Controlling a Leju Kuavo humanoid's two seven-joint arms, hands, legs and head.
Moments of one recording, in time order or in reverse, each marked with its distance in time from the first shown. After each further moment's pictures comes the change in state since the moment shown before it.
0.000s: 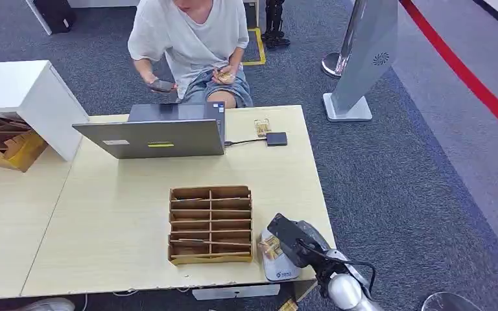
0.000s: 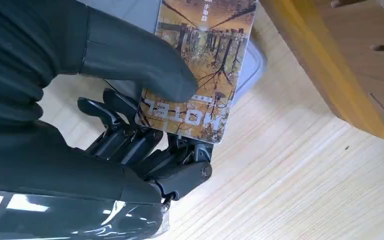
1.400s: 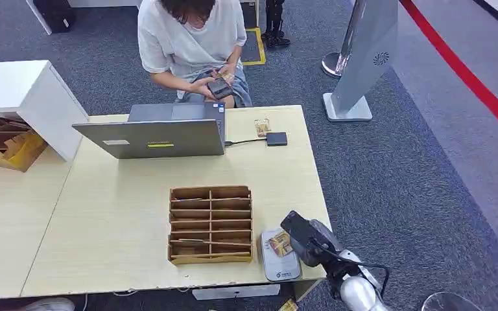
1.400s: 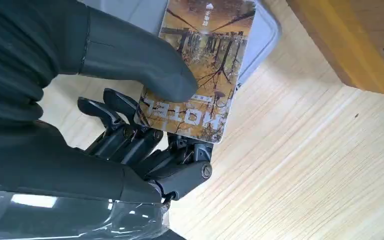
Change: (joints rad) left arm 0.002 0.000 0.058 0.000 -0.024 0.001 -0.003; right arm 0.032 -0.053 -0.017 -0.082 -0.060 -0.031 0.007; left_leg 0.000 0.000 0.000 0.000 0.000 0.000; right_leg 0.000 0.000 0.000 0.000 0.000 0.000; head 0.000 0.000
